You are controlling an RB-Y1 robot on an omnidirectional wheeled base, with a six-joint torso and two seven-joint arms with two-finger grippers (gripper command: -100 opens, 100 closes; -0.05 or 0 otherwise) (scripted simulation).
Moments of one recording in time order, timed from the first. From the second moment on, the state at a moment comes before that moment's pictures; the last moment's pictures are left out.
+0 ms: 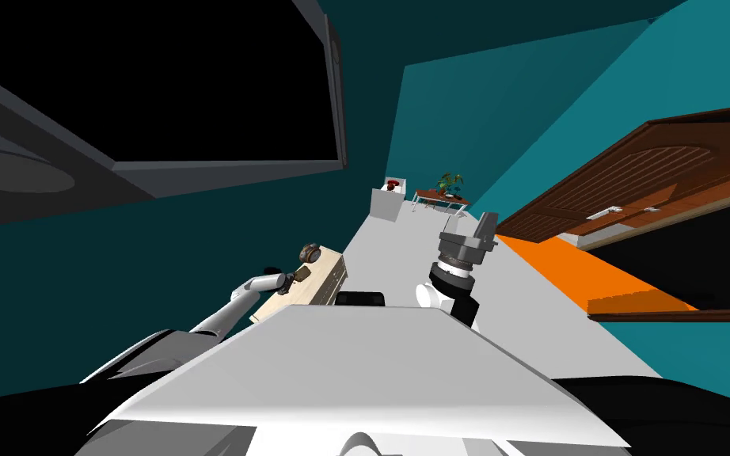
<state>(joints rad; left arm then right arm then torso) -0.01 0.68 -0.16 -0.92 0.67 0.72 -0.25 0.53 0.00 0.01 -2.39 -0.10 -0.64 0.17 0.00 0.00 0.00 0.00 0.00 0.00</state>
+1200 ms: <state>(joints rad) -0.04 0.65 -0.18 -0.75 0.69 0.74 -0.27 0.53 0.00 0.01 -2.39 -0.10 -0.64 0.17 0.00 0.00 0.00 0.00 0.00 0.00</state>
